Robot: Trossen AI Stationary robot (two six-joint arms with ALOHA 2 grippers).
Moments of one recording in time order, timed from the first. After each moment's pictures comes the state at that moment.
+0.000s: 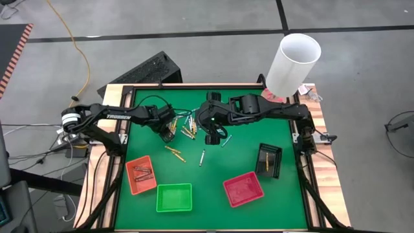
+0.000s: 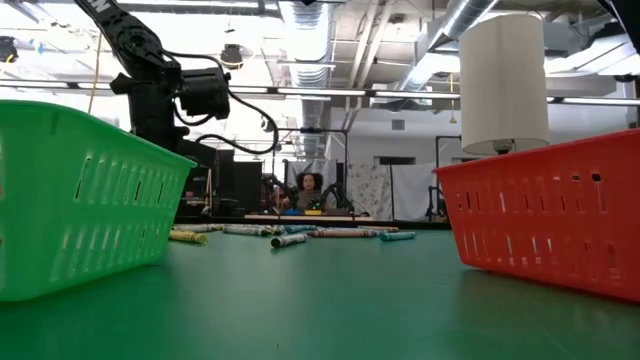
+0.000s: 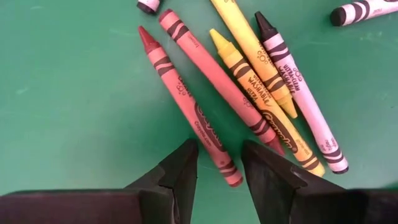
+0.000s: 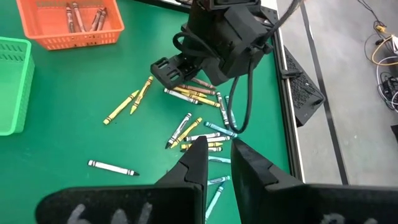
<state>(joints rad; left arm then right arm) 0.43 1.46 0.65 -0.49 -0.05 -0.31 0.07 1.92 2.33 -1.20 0.34 -0.14</state>
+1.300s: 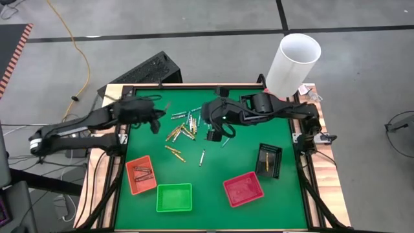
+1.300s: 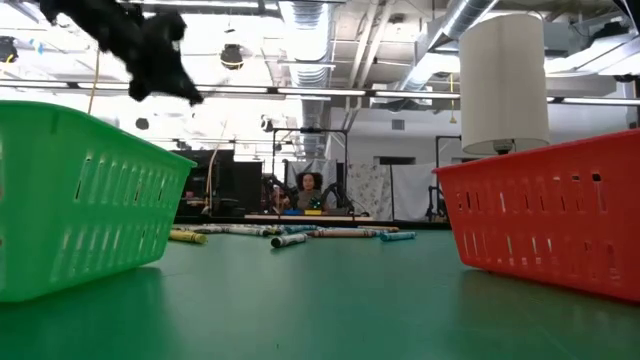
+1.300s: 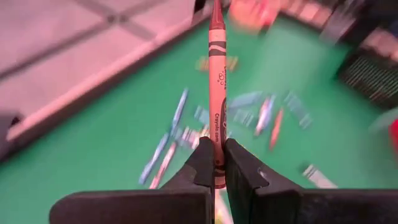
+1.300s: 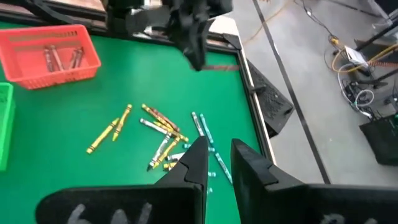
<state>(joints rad) 0.36 0.69 0.65 -0.37 -0.13 -0.24 0.11 1.85 2.33 -1.15 0.47 -0.09</state>
